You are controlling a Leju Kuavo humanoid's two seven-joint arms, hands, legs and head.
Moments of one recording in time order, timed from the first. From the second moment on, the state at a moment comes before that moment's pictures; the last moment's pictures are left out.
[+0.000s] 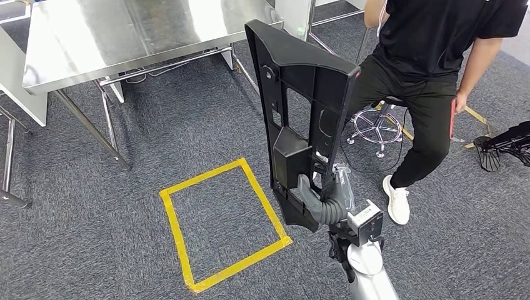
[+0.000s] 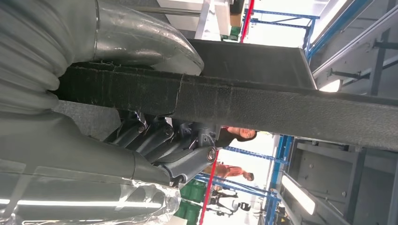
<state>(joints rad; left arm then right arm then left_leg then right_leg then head) -0.04 -0.09 0.52 -0.20 -0.40 0.08 -0.42 -0.06 0.07 0.18 -1.68 0.05 0.01 -0.59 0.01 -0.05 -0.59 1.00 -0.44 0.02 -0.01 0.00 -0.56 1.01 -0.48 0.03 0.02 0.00</state>
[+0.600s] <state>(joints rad) -0.05 -0.08 0.52 -0.20 -0.42 0.11 -0.41 -0.06 0.07 0.18 -1.68 0.05 0.01 -0.59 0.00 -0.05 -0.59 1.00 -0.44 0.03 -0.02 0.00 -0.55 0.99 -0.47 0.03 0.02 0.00</state>
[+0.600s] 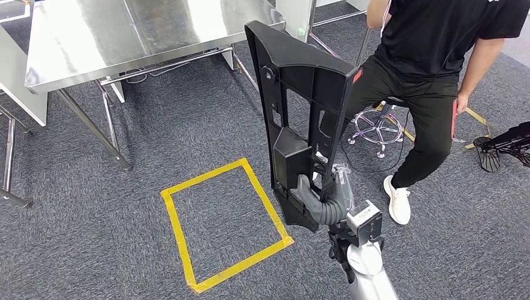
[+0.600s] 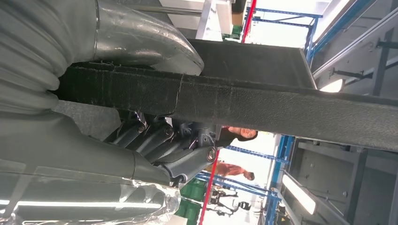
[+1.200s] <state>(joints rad) -0.05 -0.09 0.52 -0.20 -0.43 0.11 -0.41 -0.05 0.06 0.17 -1.69 0.05 0.00 -0.59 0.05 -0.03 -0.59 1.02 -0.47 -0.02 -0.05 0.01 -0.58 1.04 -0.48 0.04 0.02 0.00</state>
